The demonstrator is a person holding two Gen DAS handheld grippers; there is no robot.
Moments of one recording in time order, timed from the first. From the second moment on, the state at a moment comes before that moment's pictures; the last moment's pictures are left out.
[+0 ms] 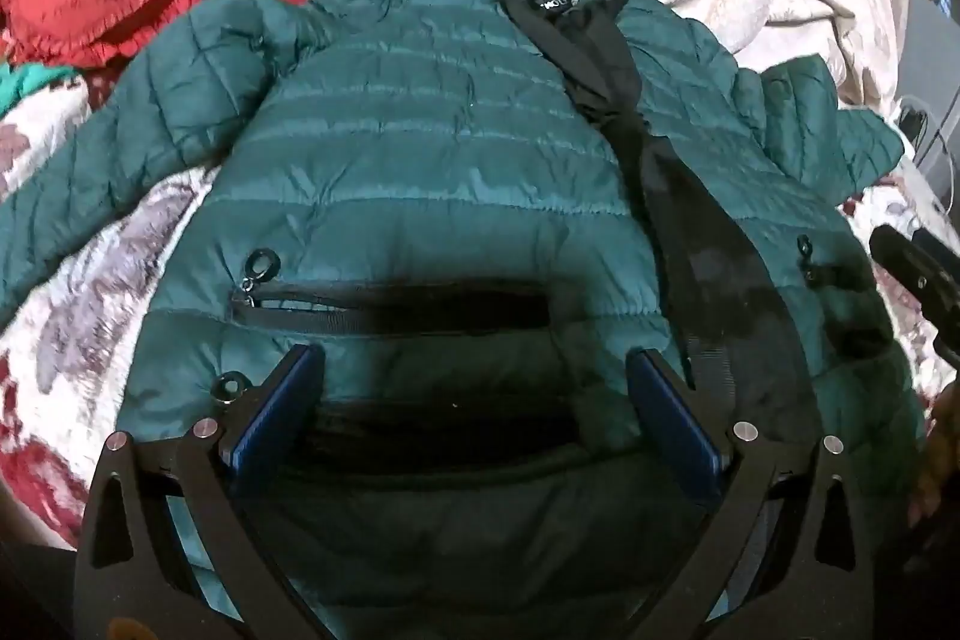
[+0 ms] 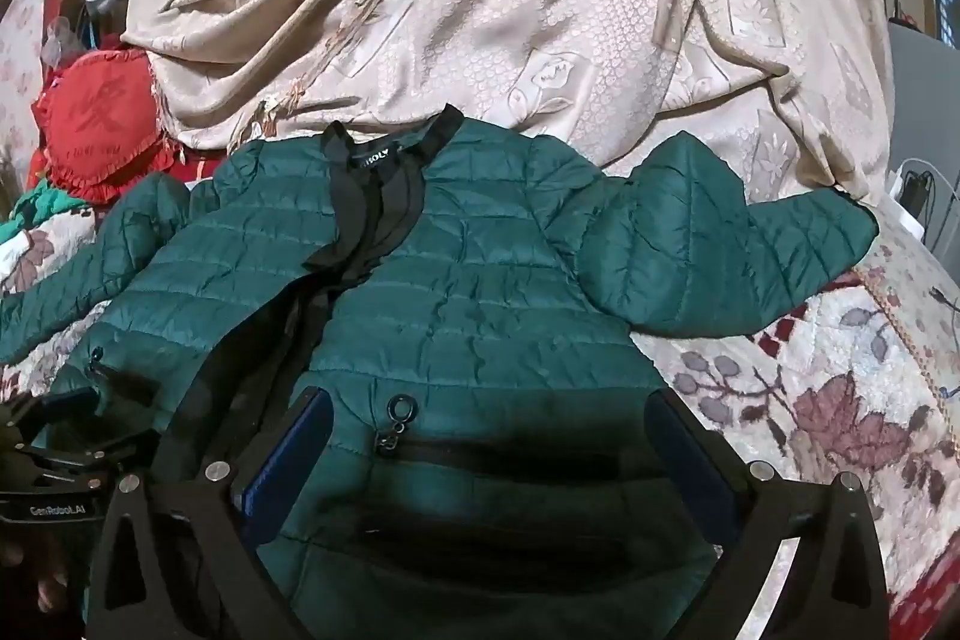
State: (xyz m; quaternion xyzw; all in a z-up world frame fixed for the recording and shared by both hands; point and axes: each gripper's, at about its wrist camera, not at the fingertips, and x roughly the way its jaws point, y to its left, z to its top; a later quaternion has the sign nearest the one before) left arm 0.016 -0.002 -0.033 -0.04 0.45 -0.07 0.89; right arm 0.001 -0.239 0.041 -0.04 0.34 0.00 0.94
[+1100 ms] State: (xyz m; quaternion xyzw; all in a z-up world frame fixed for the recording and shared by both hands) left arm 0.091 -0.009 0.045 -0.01 0.42 -0.05 0.91; right arm 0.041 -0.271 0.100 -0.01 0.34 -0.01 0.94
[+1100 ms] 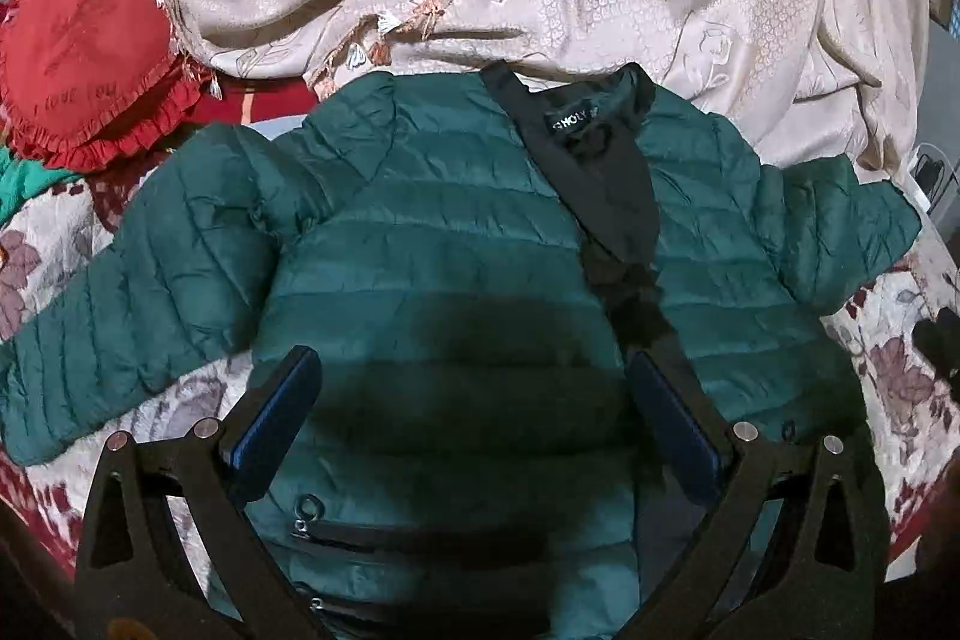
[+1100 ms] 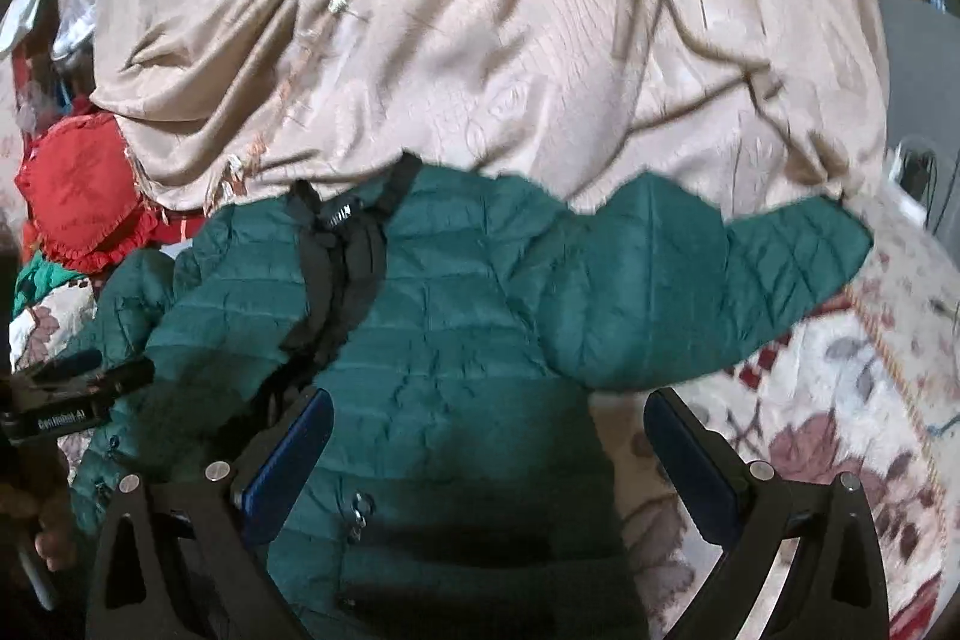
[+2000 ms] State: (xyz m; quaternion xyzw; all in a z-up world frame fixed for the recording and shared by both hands) left arm 0.083 -0.019 0.034 0.04 0.41 -0.04 0.91; right arm 0.057 -0.245 0.080 -0.01 0.37 -0.01 0.93
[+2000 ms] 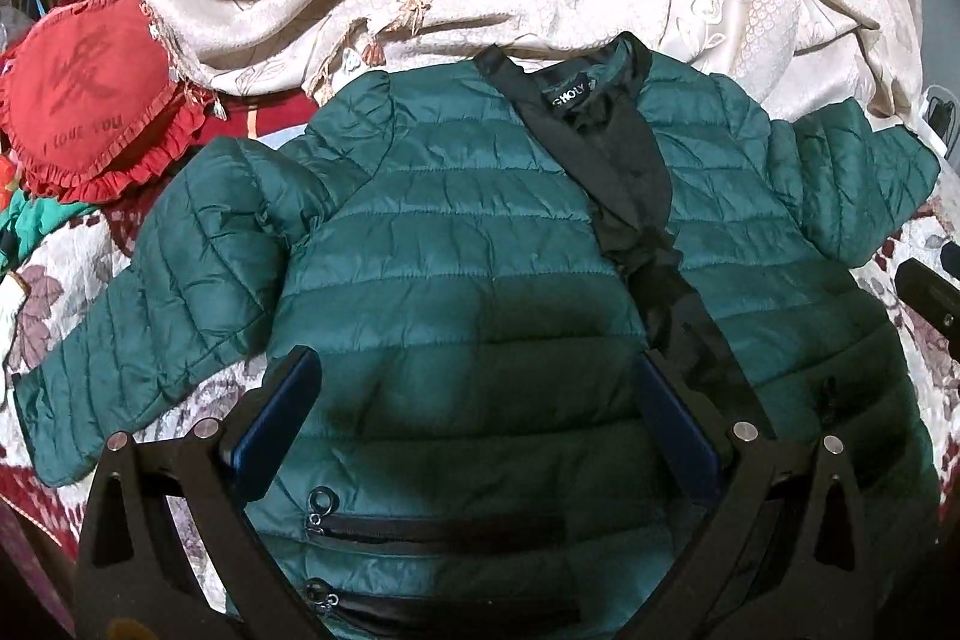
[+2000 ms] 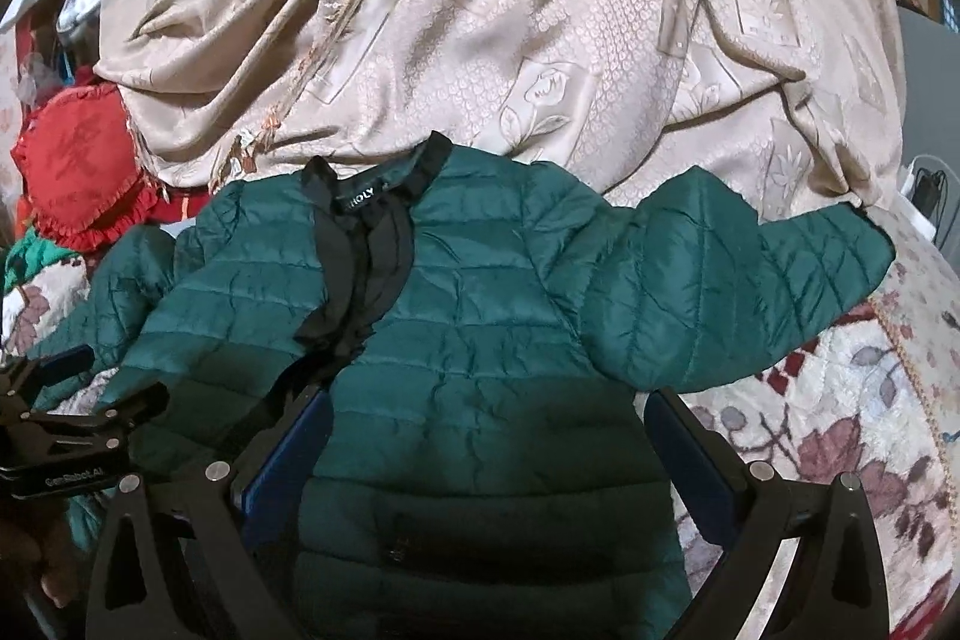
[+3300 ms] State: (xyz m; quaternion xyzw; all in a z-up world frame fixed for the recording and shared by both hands) left arm 0.083 -0.020 0.031 0.05 0.41 -0.04 0.91; right arm 0.056 -0.242 0.078 -0.02 0.37 -0.01 0.93
